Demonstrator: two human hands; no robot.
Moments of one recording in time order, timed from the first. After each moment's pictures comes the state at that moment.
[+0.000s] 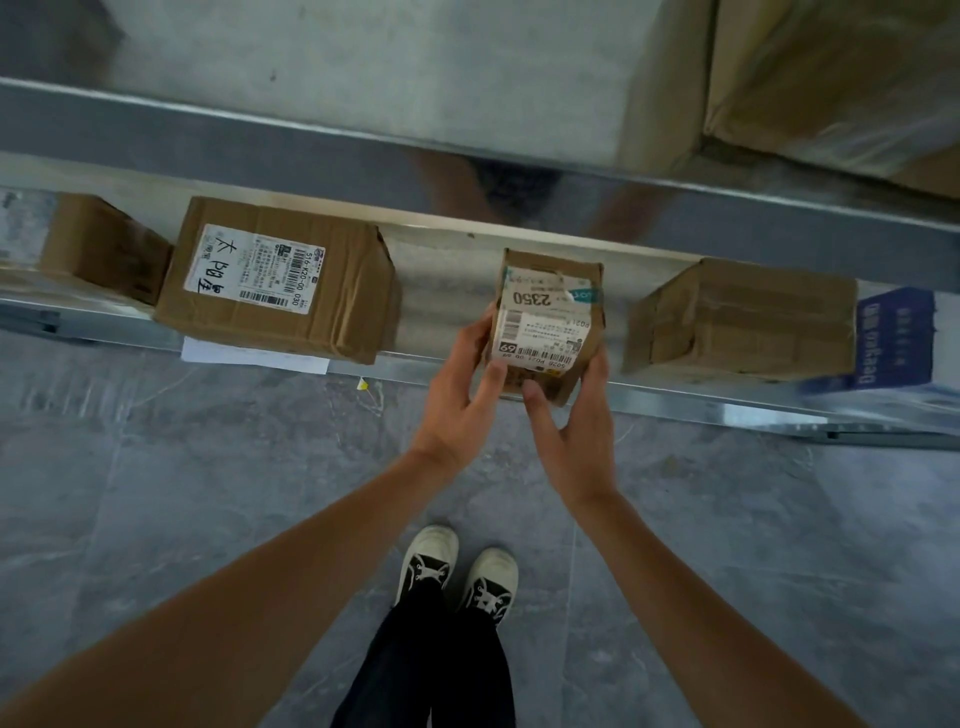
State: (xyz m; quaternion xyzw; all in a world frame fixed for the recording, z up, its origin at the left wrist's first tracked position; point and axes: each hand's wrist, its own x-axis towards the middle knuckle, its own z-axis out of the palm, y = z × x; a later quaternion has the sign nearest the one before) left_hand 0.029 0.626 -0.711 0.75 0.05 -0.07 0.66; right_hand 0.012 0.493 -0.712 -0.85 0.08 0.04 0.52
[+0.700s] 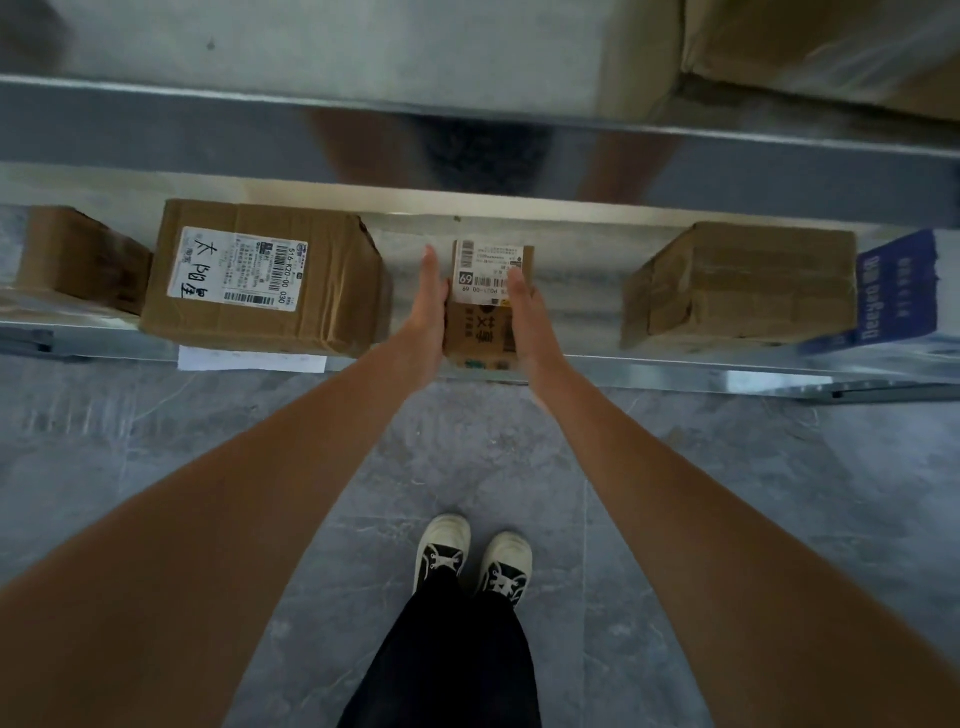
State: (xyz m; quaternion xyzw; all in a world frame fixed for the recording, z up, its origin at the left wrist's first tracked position) left_hand 0.105 0.647 -0.720 0.56 0.28 -0.31 0.71; right_hand 0.090 0.536 -0.733 -0.67 0.27 0.22 0.66
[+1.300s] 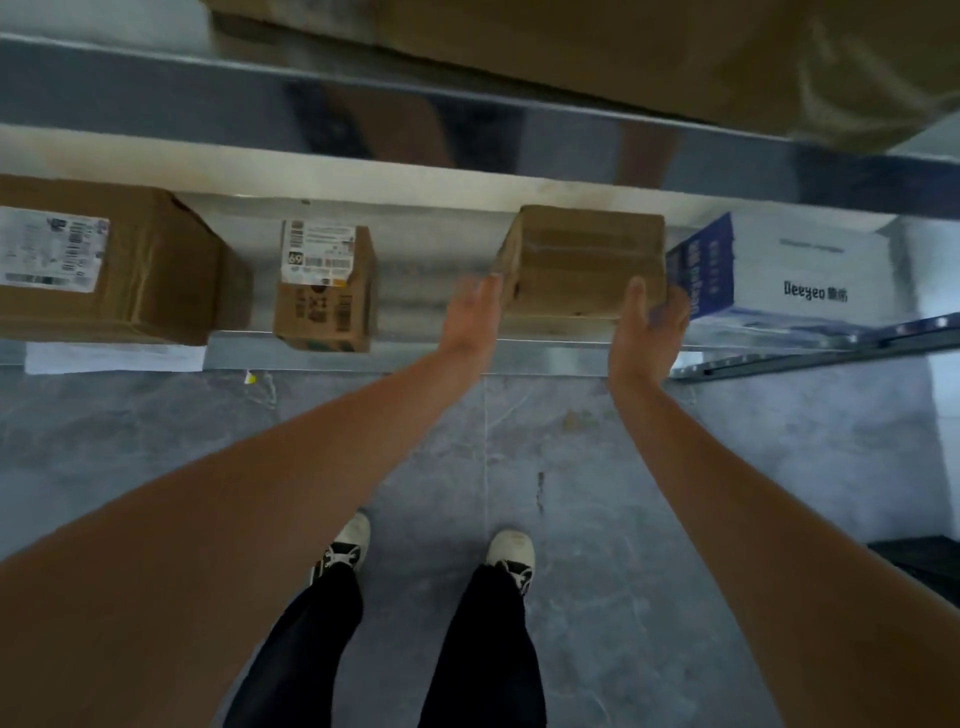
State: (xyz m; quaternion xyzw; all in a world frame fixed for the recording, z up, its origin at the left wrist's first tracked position) left_hand 0.074 0.438 -0.683 0.70 0.24 -0.28 0.62; right_hand 0.055 0.279 -0.706 -0.82 0.40 -0.10 0.39
